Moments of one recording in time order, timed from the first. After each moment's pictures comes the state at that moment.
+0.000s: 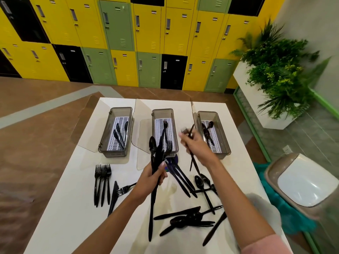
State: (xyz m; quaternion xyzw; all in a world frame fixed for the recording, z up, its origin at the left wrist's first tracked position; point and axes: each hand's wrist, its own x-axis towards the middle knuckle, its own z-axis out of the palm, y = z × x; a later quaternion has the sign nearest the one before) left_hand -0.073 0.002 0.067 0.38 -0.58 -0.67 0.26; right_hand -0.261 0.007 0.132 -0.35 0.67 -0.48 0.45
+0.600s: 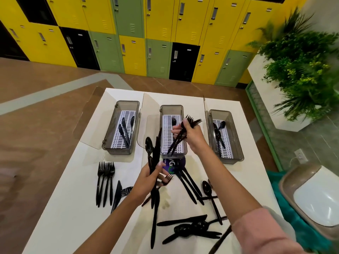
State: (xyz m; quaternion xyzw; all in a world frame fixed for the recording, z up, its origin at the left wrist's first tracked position) left_hand -0.070 -0.025 0.055 0.44 -0.50 -0.70 0.27; right_hand -0.261 -0.085 0.090 -0.27 0.60 -0.58 0.48
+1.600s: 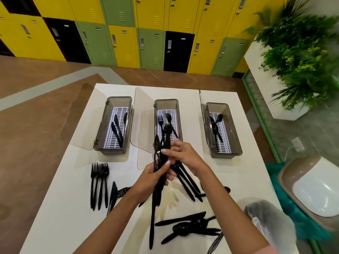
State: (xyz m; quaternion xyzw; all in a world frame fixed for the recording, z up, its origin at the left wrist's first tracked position) left_hand -0.088 -0.032 0.053 0.37 -0.45 -0.79 0.21; right_hand -0.243 -0.024 0.074 -0.34 0.62 -0.42 0.56
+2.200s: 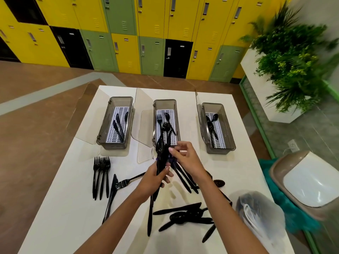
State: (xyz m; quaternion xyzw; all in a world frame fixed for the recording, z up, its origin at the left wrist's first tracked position) left_hand -0.082 0.002 0.048 0.42 -0.56 -0.69 0.18; right_hand -0.230 0.025 0.071 -0.33 0.68 -0.47 0.45
